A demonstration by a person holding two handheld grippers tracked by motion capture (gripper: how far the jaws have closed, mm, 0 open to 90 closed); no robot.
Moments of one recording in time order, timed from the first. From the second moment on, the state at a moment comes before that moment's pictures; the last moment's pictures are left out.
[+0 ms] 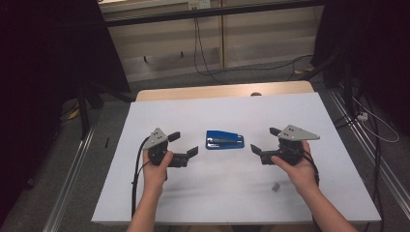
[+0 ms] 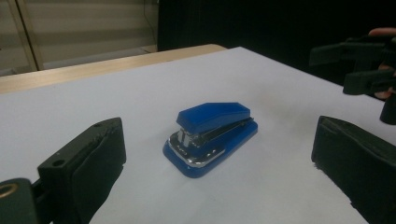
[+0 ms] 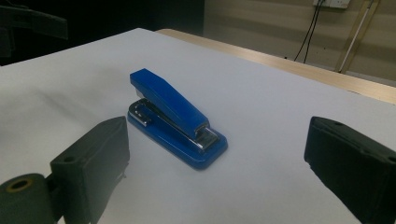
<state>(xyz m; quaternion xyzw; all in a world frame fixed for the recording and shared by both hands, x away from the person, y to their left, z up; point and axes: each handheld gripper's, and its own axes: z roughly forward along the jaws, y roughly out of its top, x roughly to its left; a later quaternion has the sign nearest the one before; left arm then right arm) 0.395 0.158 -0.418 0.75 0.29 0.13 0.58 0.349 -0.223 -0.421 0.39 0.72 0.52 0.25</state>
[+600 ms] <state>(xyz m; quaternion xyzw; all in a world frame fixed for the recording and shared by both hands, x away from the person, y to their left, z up) 0.413 0.139 -0.418 0.75 0.29 0.11 0.59 0.365 -0.205 -0.418 0.38 0.73 0.51 0.25</state>
